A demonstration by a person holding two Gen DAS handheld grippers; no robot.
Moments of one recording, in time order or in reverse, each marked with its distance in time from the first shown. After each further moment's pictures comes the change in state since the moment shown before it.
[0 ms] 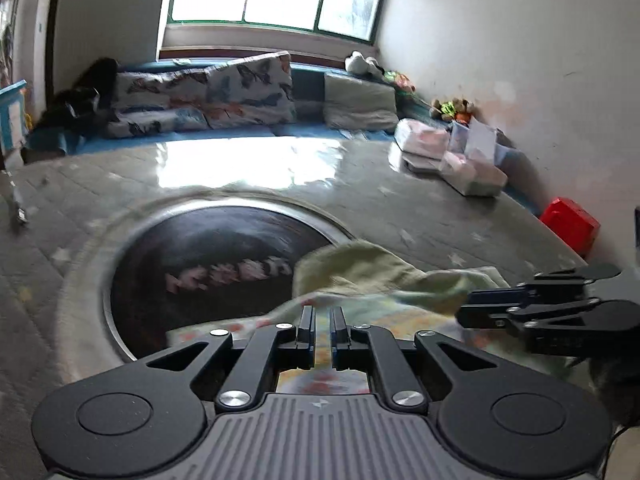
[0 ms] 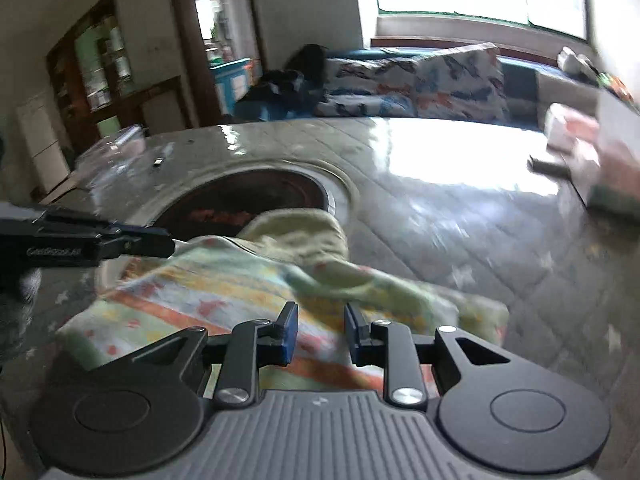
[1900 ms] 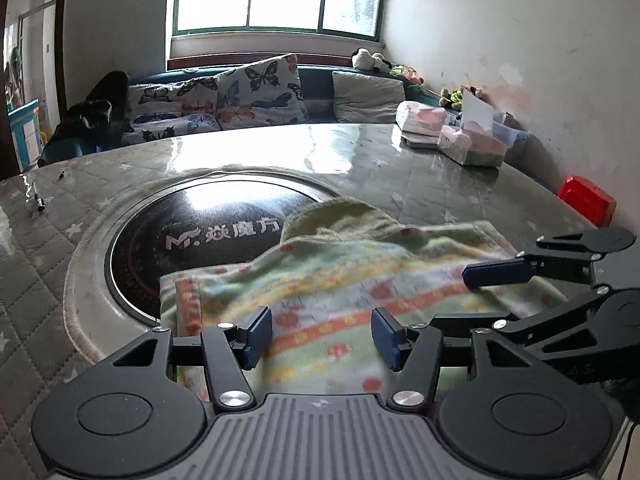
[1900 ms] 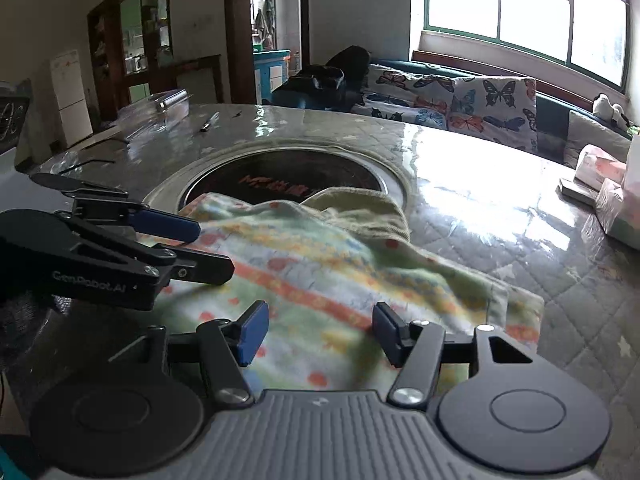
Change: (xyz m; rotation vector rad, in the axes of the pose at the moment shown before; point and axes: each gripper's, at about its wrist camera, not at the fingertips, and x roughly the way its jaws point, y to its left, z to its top) left arm -0.019 -0.038 -0.049 0.061 -0.022 0.096; right arm -0.015 0.054 -0.029 -0.188 -0.008 0.025
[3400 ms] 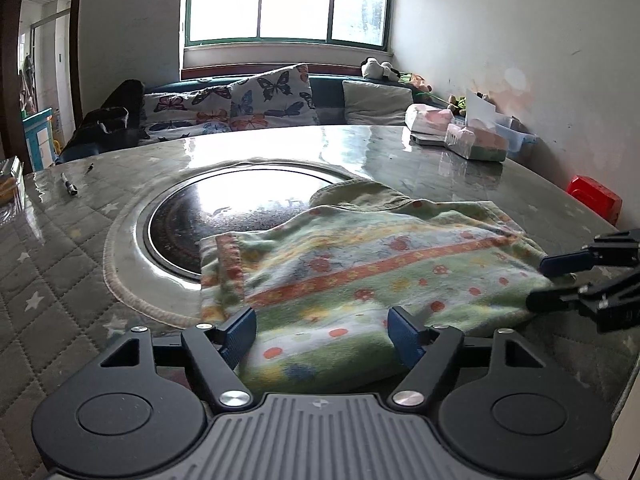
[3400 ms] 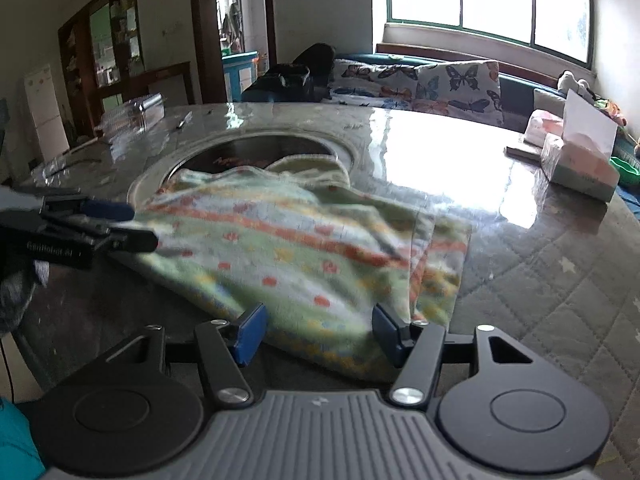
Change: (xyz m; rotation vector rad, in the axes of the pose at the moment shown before) left arm -0.030 0.016 -0.035 -0.004 -0.040 0.037; right arm -0.050 -0.022 -0.042 0.083 -0.007 -0.065
